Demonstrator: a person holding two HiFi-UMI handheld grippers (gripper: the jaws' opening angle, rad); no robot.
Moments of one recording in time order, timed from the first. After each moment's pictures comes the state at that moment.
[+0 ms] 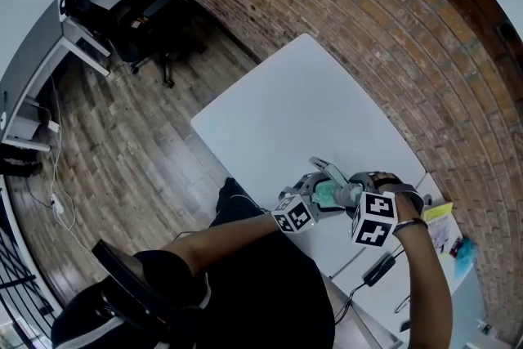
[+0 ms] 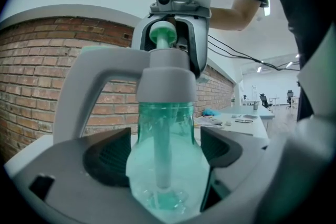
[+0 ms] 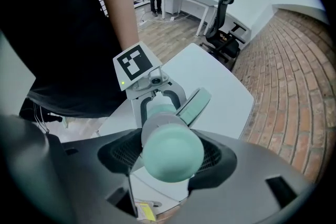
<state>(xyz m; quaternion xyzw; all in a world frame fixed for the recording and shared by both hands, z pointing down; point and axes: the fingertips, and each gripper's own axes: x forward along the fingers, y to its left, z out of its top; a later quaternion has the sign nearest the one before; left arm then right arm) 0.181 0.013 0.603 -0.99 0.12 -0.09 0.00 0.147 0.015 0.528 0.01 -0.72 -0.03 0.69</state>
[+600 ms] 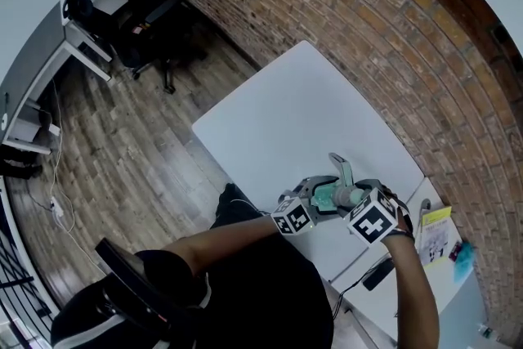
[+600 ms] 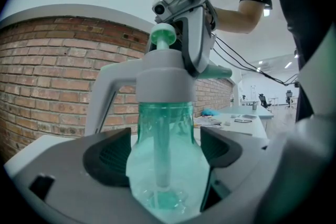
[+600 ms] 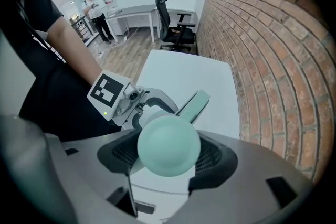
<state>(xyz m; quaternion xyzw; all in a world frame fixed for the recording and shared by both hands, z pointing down) 0.182 0.012 0.604 -0.99 0.11 -0.09 0.00 0.149 0.004 0.527 0.21 -0.73 0.16 0.62</state>
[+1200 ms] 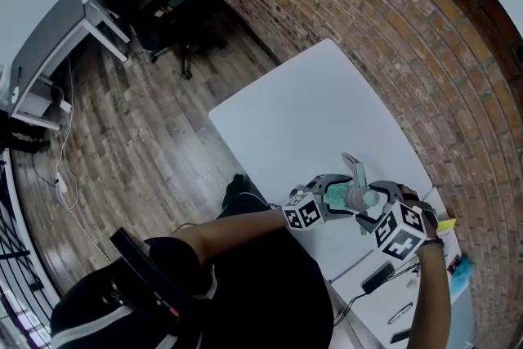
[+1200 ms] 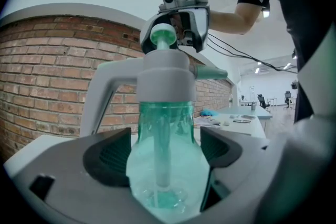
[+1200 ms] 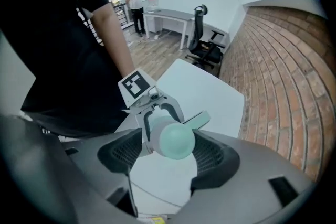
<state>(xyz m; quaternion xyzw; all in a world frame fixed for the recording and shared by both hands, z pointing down) 0.181 0.012 0.605 -0.99 0.10 -0.09 0.00 0.142 0.015 0.491 0.08 -0.78 0.02 0.63</state>
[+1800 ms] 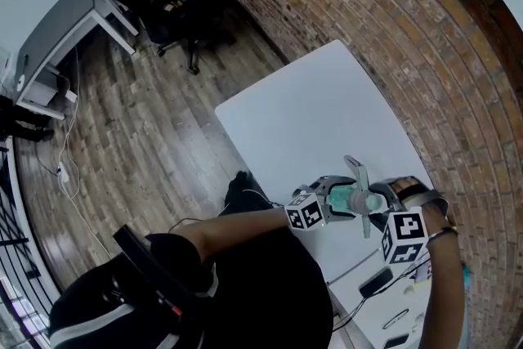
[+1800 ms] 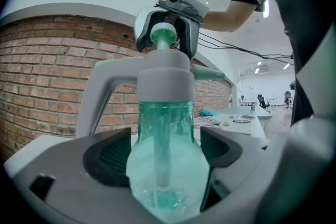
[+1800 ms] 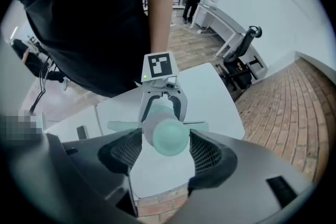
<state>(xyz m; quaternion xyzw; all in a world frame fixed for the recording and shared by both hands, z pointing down) 0.182 0.010 0.603 -0.99 0.10 -0.09 0.00 0.152 0.010 0.495 -0.10 -0.72 -0.19 0.66</state>
